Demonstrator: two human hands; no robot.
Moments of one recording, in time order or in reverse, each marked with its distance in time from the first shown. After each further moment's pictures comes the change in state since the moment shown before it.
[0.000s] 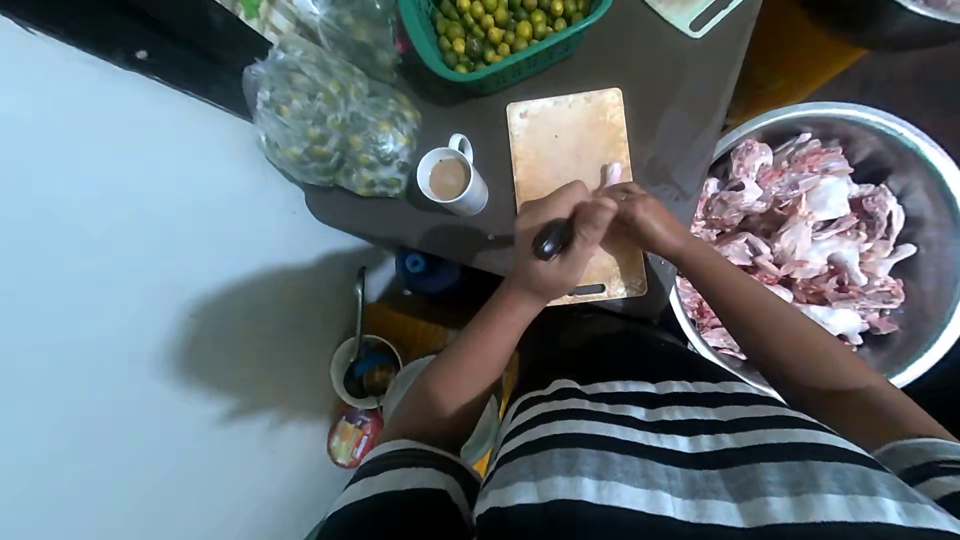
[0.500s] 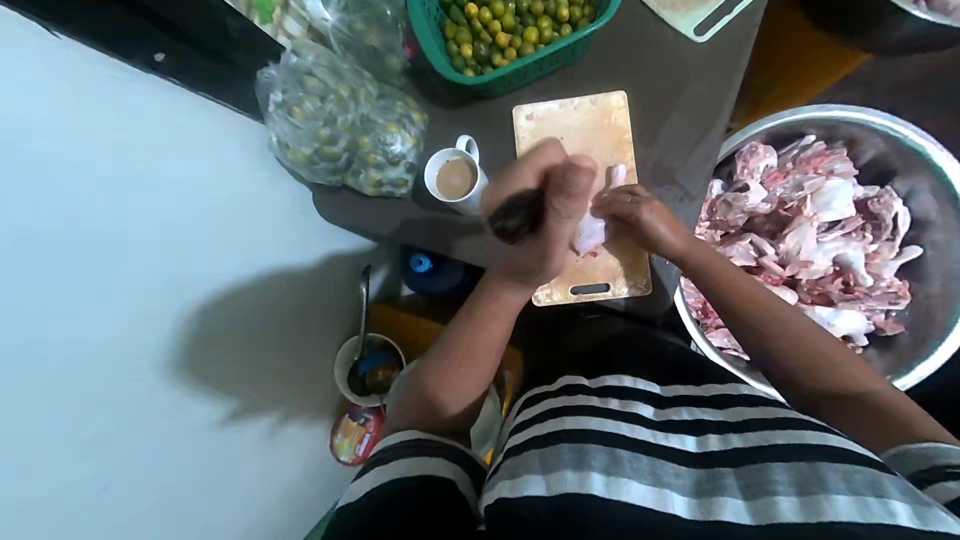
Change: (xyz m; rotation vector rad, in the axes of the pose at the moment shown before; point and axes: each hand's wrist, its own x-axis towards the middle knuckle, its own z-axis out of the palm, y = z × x) left_hand 0.027 0.020 -0.013 -0.072 0.043 0.074; right_hand 0.000 0.002 0.006 0.000 -0.004 0.017
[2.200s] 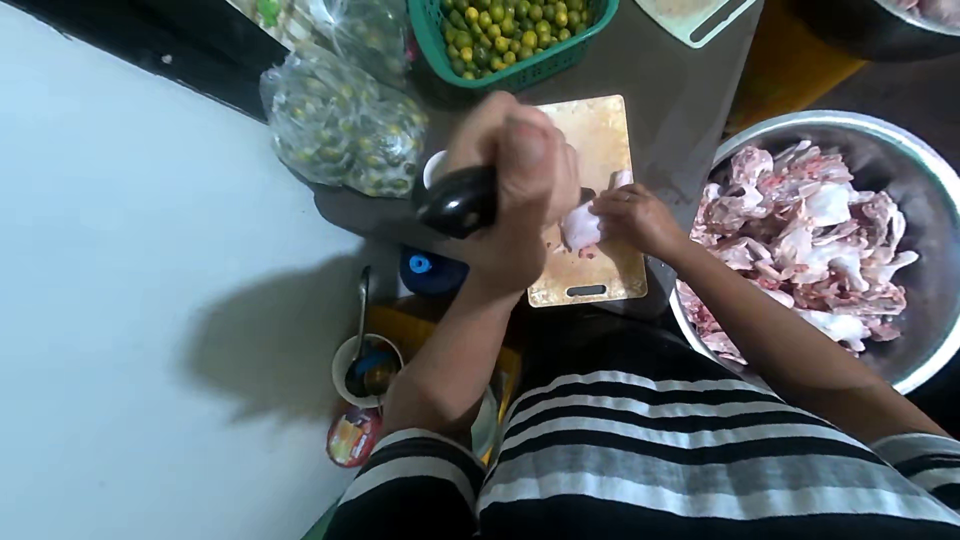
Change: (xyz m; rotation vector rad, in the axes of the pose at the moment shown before) left_hand 0.024 0.030 0.011 -0.191 0.056 0.051; right_hand 0.002 0.001 -0.002 -0.082 0.022 0.093
